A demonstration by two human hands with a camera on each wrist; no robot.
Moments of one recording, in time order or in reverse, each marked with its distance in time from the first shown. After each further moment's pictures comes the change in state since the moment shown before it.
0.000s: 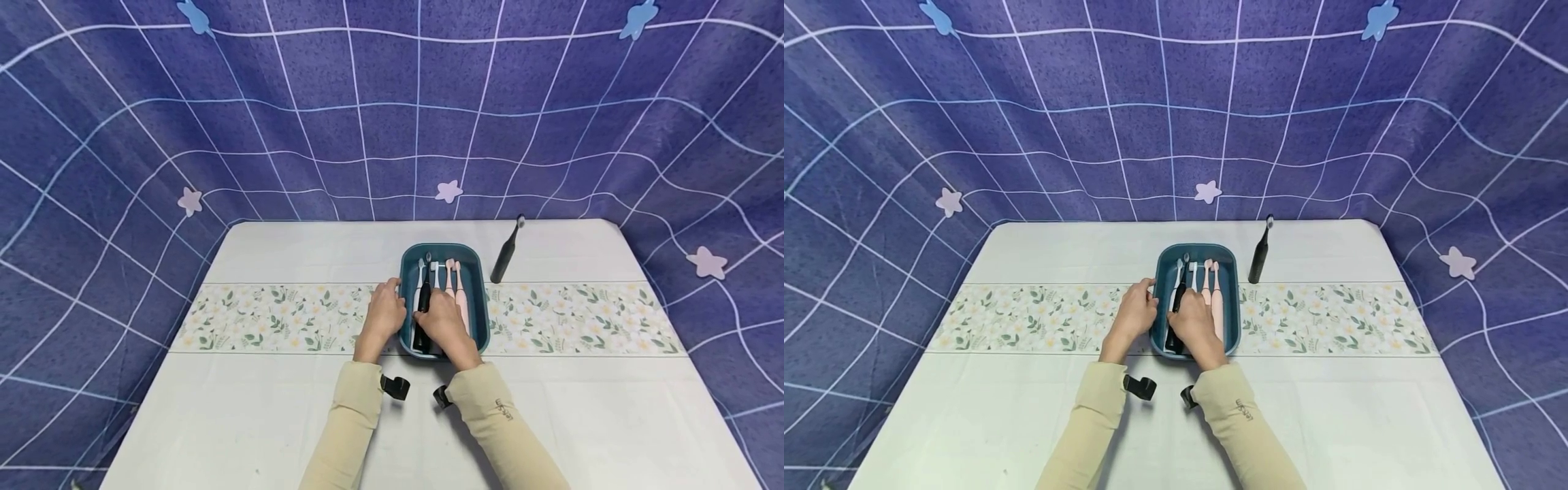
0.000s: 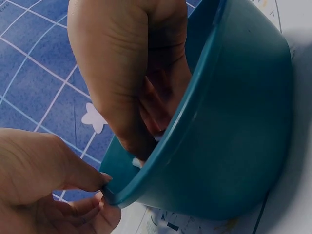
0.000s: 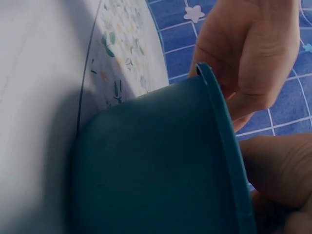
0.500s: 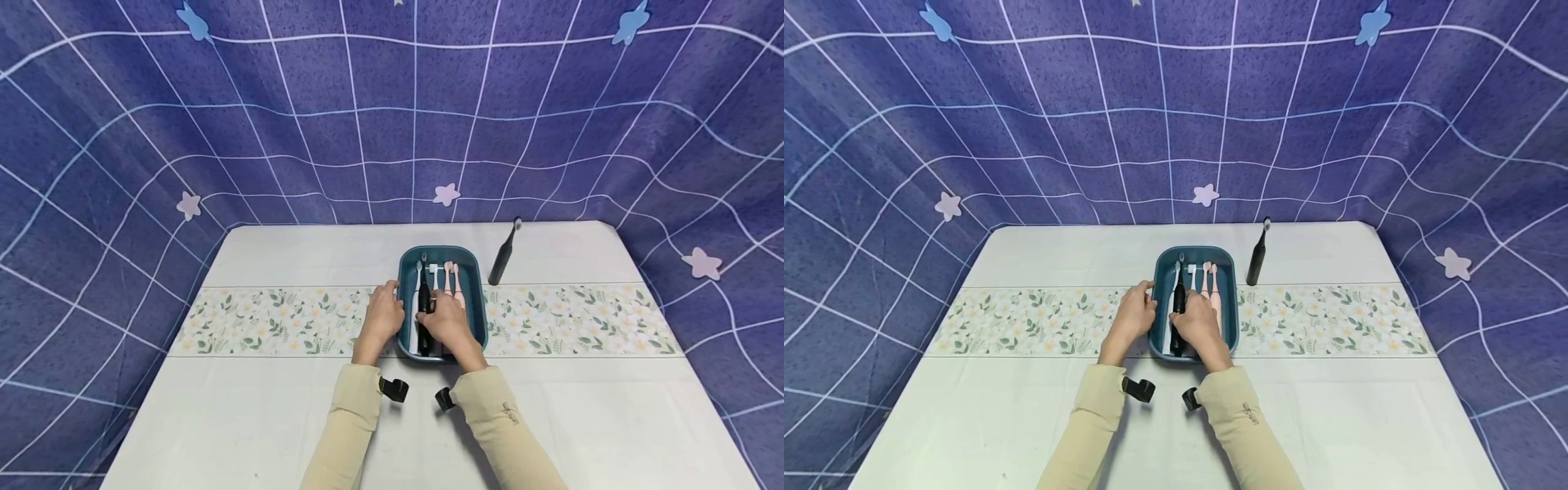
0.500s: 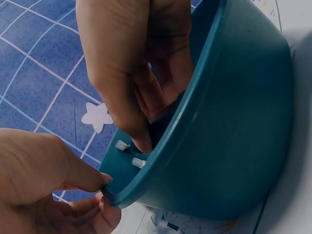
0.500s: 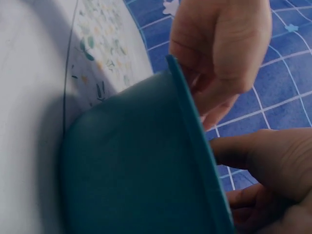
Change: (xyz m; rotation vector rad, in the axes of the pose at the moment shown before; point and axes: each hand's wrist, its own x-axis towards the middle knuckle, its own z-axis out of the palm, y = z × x) left_hand -0.002 0.000 -0.002 -0.011 -0.011 -0.001; right_hand -0.004 0.007 -0.011 0.066 -0.021 0.006
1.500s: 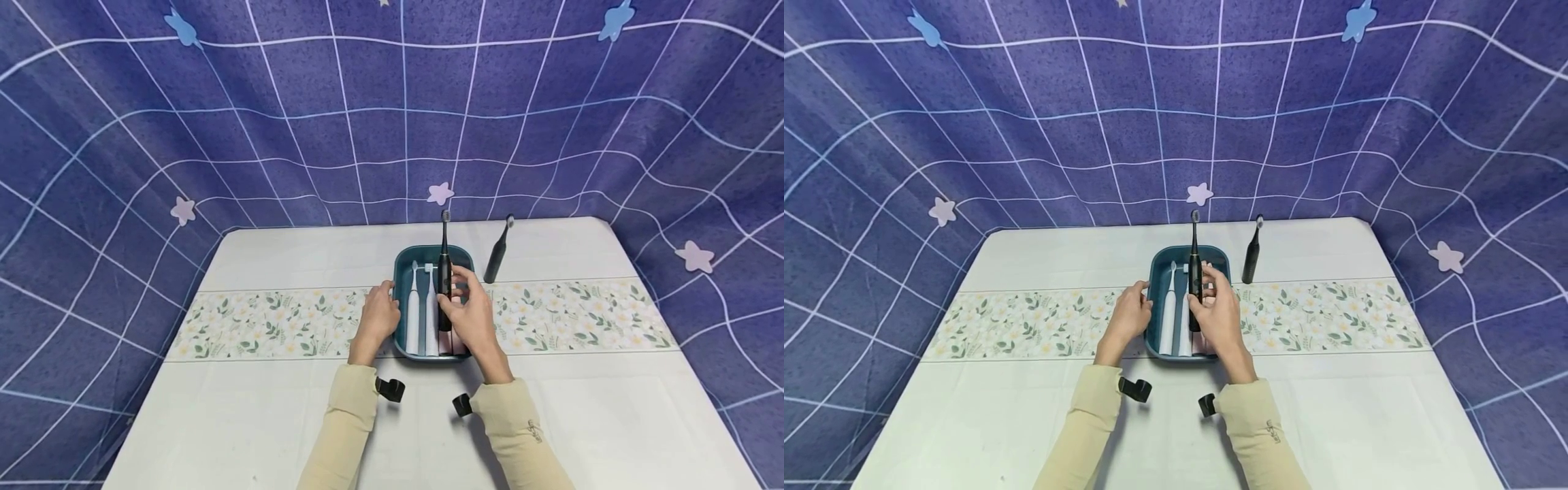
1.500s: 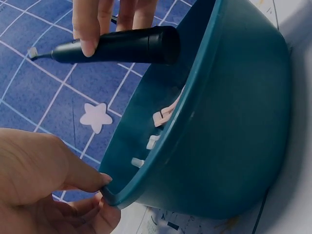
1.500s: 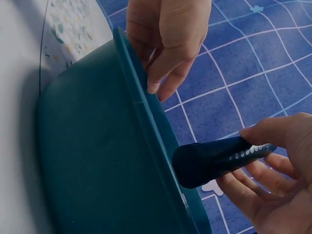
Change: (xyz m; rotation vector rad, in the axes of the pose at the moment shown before) left_hand 0.002 0.000 0.005 0.029 0.021 0.001; right_hand -0.020 0.023 -0.036 0.478 0.311 -0.224
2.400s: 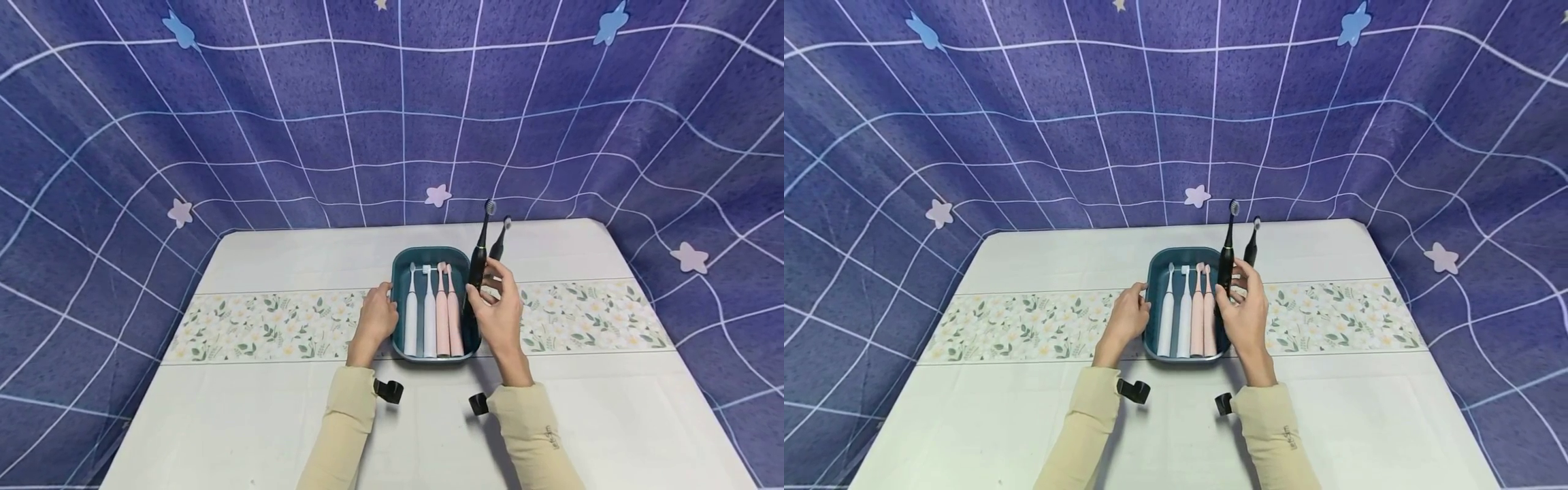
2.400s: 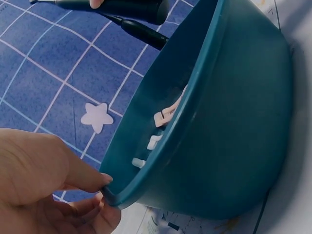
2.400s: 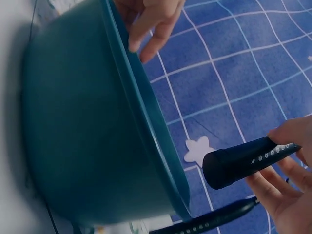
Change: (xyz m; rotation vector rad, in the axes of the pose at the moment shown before) left_hand 0.000 0.000 0.000 -0.035 0.000 -0.002; right_hand -0.008 -0.028 -0.039 0.046 0.244 -0.172
